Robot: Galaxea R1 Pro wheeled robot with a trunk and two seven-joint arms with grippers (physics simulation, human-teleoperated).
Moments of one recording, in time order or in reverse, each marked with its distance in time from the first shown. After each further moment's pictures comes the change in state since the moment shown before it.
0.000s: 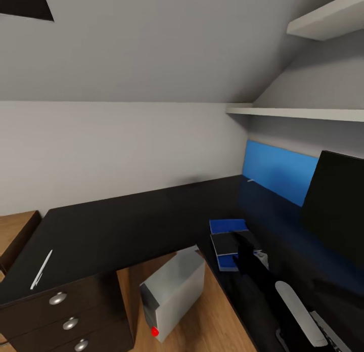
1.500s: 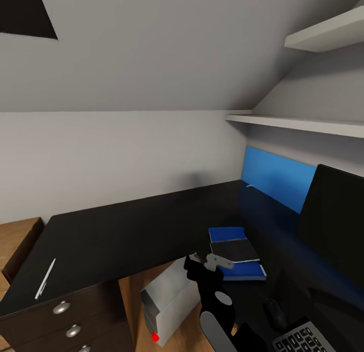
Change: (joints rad) left arm 0.000 0.001 0.045 0.063 -0.008 -0.152 0.007; right arm -0.006 0.165 0.515 -0.148 0.999 0.150 -0.594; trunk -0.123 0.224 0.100
